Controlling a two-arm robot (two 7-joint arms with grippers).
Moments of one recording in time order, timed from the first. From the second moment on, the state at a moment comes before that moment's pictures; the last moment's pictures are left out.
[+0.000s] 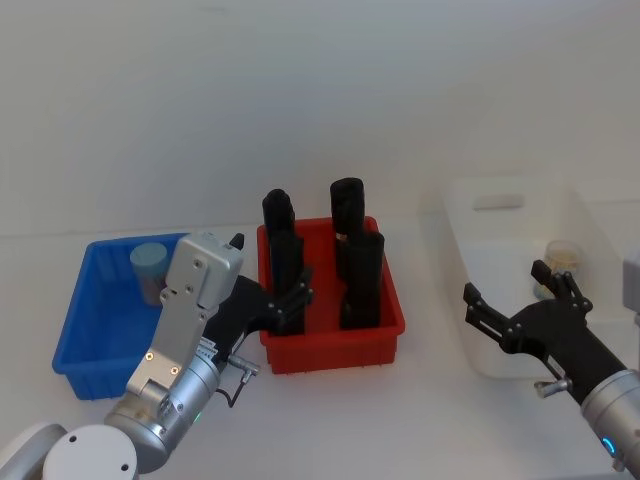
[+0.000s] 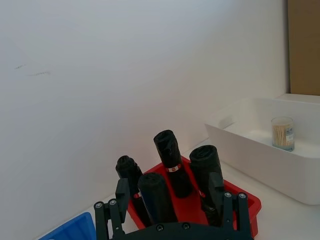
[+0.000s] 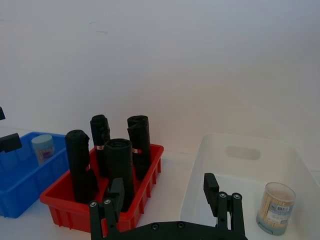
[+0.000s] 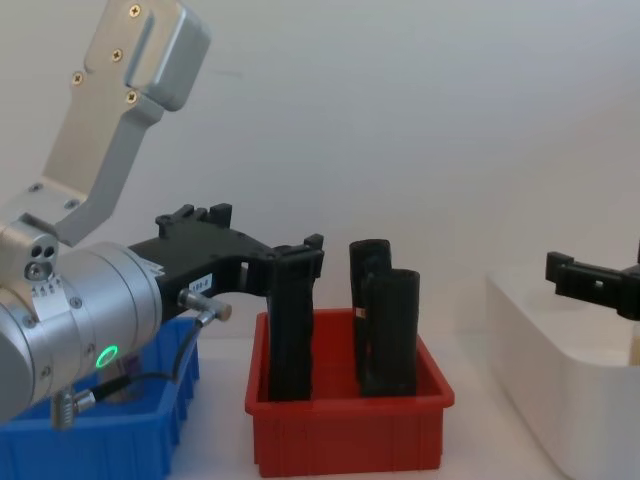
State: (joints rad) left arm -0.24 0.38 0.45 -1.63 -0.20 0.01 -0.01; right arm -0.01 0.34 -0.23 -1.77 0.29 0.03 0.07
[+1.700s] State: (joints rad) left arm -0.24 0.38 0.45 -1.63 -0.20 0.01 -0.01; right arm 0.28 0.19 -0.28 -1.36 0.11 -0.03 0.28
